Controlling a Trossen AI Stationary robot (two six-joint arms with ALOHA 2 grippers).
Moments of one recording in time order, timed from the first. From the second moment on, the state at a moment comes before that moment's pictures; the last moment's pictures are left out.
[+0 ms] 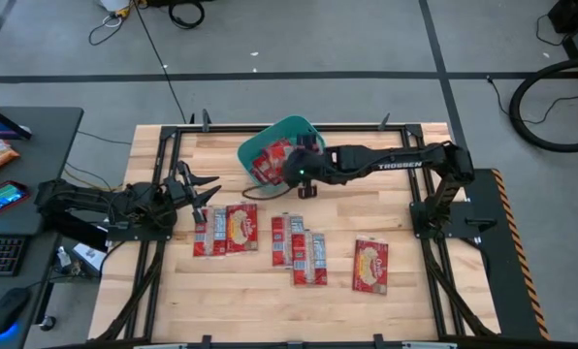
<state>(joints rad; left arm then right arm) -0.11 0.30 0.07 0.41 -0.49 0.25 -0.07 1.77 1.56 -0.67 0.53 -0.45</state>
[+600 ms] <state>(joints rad) -0.11 0.30 0.07 0.41 -0.49 0.25 -0.26 2.00 1.56 -0.21 0.32 -0.86</state>
